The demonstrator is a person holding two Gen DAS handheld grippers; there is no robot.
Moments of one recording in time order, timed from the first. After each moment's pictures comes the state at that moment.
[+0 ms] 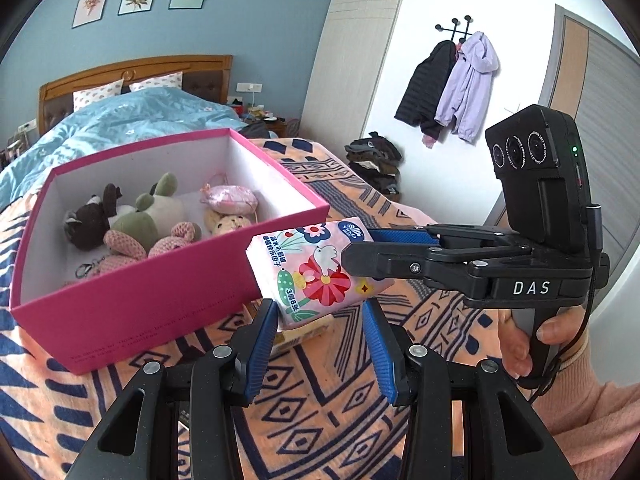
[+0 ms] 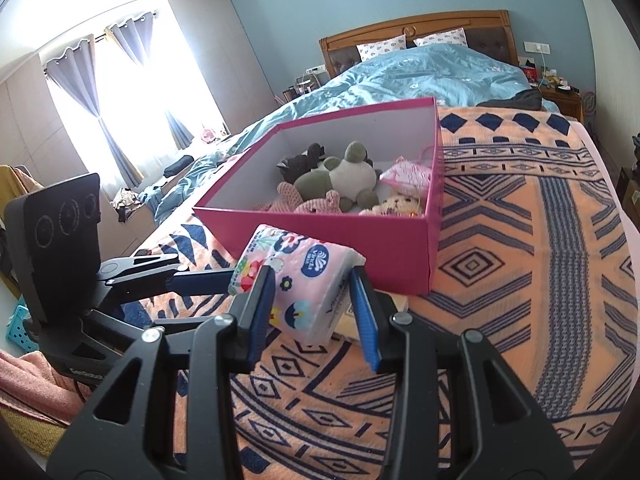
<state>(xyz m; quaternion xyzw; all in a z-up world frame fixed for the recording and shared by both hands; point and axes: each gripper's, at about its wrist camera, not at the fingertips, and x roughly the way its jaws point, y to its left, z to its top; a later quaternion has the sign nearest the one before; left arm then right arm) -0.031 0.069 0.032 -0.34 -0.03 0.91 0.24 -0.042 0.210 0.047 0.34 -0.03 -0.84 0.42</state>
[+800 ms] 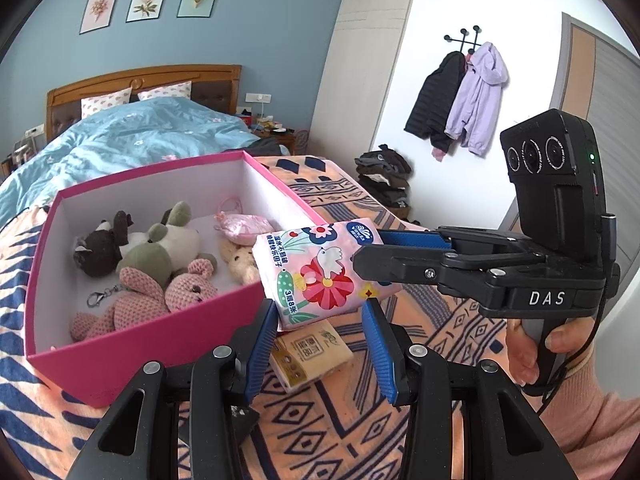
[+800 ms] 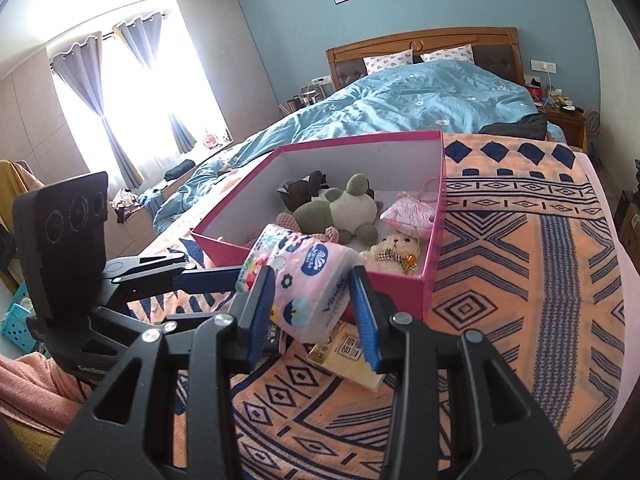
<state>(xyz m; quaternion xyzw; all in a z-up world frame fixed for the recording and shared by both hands) -0.060 0.059 0.048 -0.32 -0.04 0.92 0.23 -0.063 0.201 0.069 0.32 -0.01 -0.84 0.43</state>
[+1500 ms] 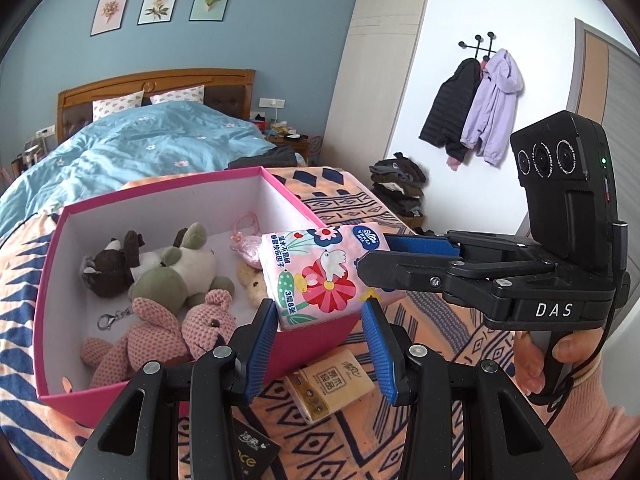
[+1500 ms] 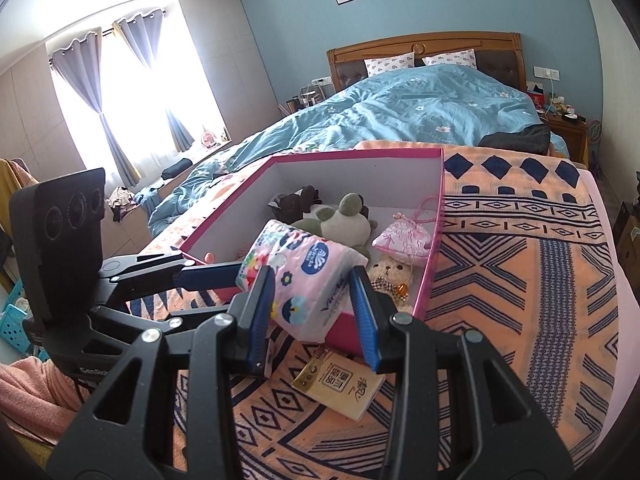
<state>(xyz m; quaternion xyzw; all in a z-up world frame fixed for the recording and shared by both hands) -0.088 0.055 0.056 -0.32 -0.04 0.92 0.21 -0.092 0.193 0.078 0.32 -0.01 -0.85 0.43</state>
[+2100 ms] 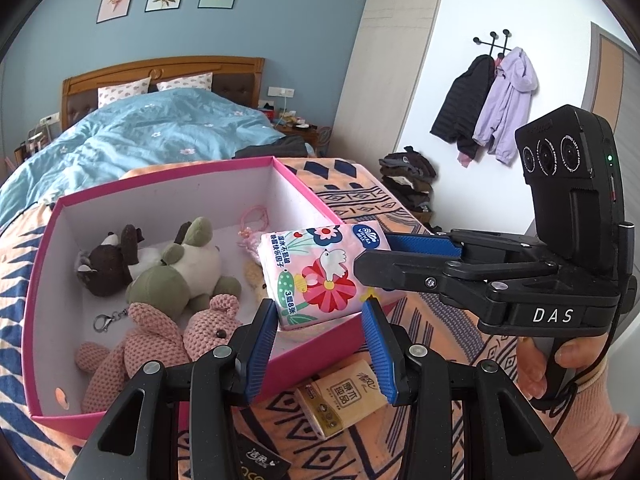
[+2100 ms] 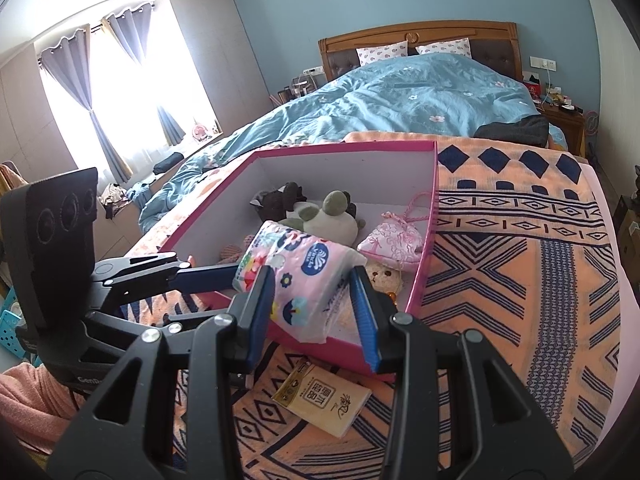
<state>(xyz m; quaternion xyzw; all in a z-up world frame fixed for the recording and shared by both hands) -0.113 0.054 0.046 -0.34 -0.05 0.92 0.19 -0.116 0.182 0.070 0.34 0.00 -0.84 0.41</state>
